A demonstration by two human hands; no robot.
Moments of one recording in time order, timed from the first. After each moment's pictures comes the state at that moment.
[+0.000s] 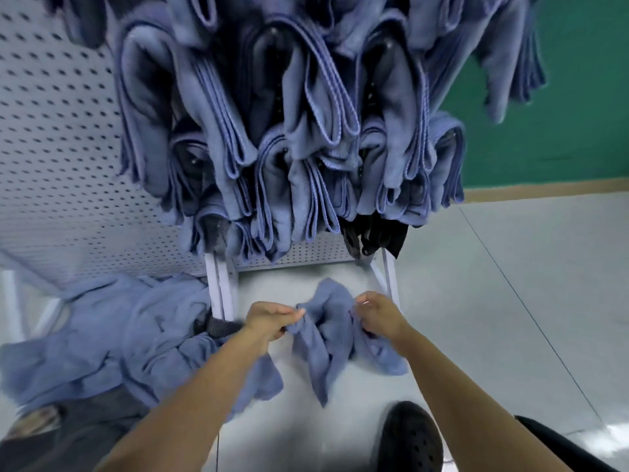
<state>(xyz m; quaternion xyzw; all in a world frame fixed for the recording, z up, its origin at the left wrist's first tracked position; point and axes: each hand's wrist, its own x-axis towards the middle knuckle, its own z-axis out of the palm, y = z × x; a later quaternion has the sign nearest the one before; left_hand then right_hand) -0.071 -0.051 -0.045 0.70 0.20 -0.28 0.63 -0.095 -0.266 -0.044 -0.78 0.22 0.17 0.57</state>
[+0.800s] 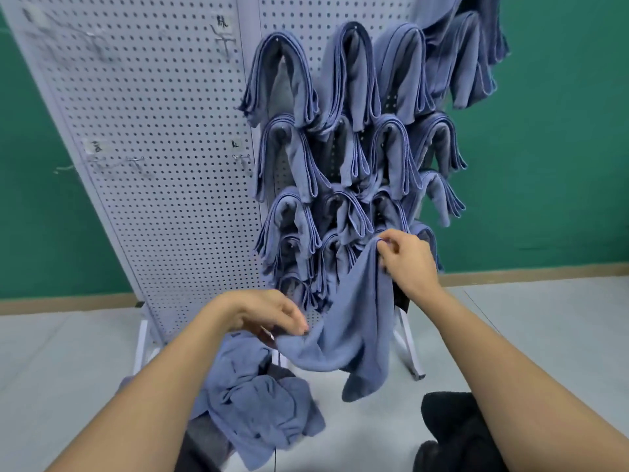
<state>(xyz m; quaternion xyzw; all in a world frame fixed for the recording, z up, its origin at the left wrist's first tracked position) -0.177 0.066 0.243 0.85 -0.12 -0.38 0.34 -0.175 -0.185 0.249 -0.90 0.02 -0.25 0.35</state>
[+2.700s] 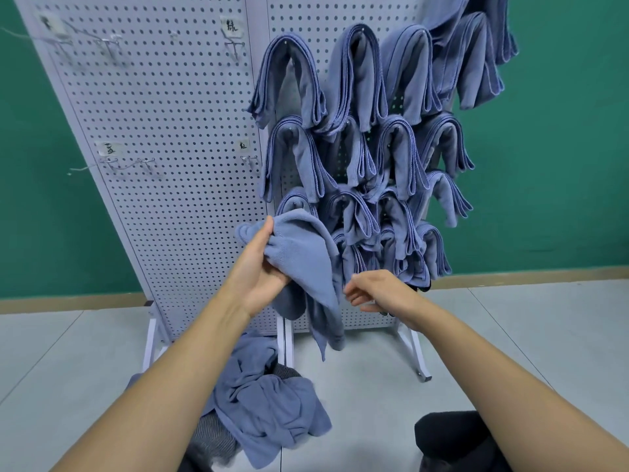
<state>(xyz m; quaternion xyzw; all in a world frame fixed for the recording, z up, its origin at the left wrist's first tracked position) -0.191 0.055 0.278 0.39 -0.03 -0.13 0.91 -0.196 -0.153 0.230 -0.83 0.00 0.10 0.55</state>
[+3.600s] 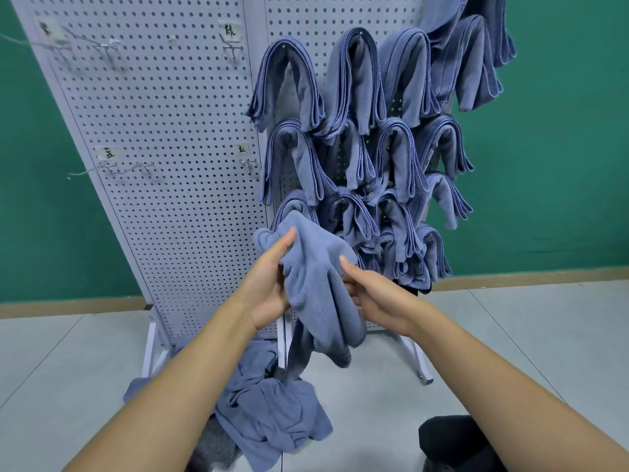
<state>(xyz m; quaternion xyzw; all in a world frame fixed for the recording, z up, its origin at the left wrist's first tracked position) -0.205 0.044 0.277 0.47 -0.03 -0.20 0.86 -0.195 -0.139 0.235 -0.65 -0.04 0.21 0.73</state>
